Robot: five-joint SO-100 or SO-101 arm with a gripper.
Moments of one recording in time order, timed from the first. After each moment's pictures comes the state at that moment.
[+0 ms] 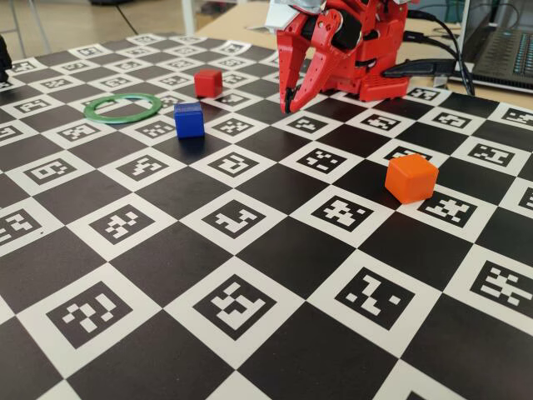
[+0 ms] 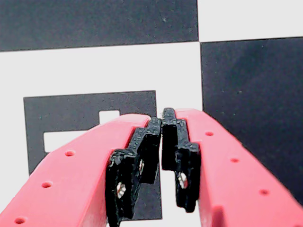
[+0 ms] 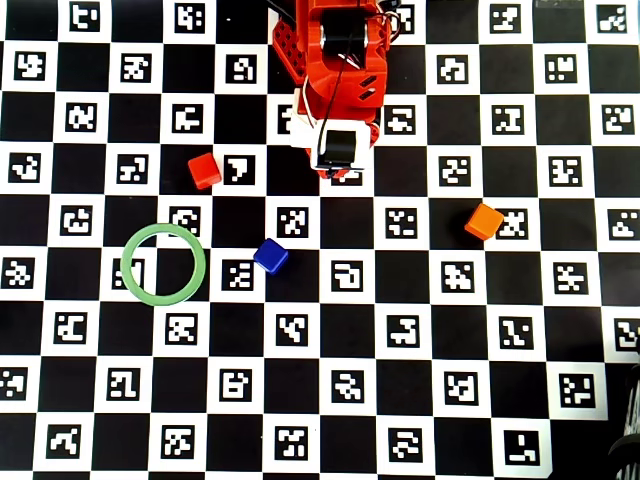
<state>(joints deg) 0.3 189.6 179.4 72.1 -86.3</state>
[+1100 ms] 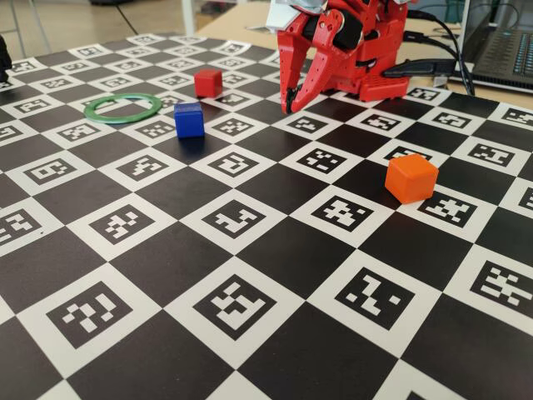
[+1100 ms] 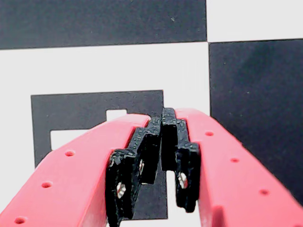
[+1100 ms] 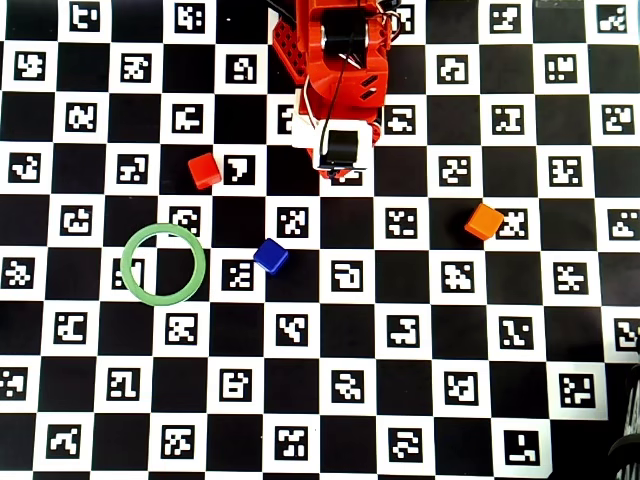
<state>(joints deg) -0.5 189.6 179.4 72.1 -86.2</state>
